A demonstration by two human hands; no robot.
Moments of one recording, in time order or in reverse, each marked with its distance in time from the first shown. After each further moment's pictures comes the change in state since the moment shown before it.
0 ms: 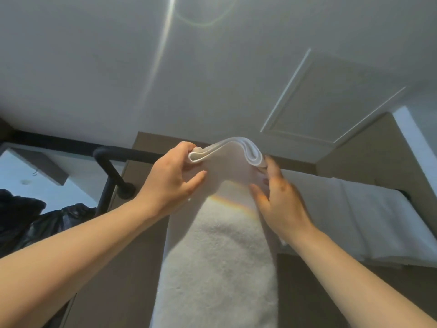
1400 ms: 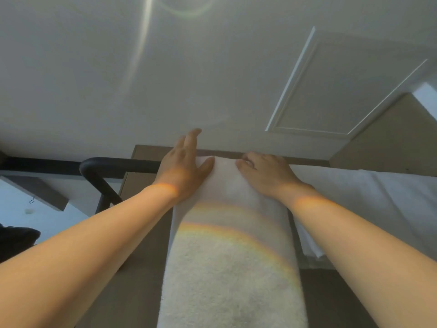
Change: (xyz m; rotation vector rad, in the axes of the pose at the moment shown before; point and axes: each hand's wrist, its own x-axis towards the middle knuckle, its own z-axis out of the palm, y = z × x) left_hand 0.056 -0.051 0.045 0.217 -0.077 -0.065; right_hand 0.089 0.005 0.049 -0.278 -0.231 0.124
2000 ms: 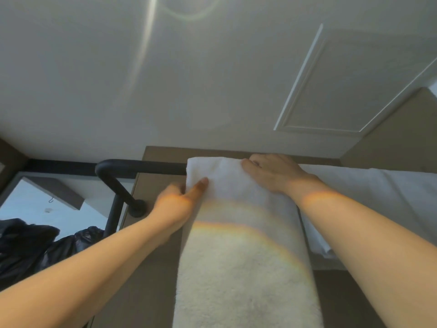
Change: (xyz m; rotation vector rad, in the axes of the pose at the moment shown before) left_hand -0.063 0.003 -0.019 -0.522 -0.214 -0.621; right_hand 0.008 0.005 -0.003 -0.045 -0.050 -0.086
